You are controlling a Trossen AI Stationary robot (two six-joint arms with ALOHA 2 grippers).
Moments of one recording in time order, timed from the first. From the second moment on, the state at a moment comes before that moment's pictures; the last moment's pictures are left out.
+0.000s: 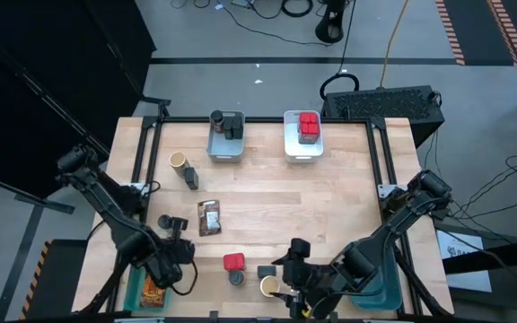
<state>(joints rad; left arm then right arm) -0.83 1.44 1.09 -1.02 -0.32 -0.59 0.71 1.80 1.56 -0.47 0.53 0.64</state>
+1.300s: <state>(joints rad) -0.89 1.31 1.09 -0.98 -0.75 -0.60 0.66 2.15 2.00 -0.97 0.28 0.74</state>
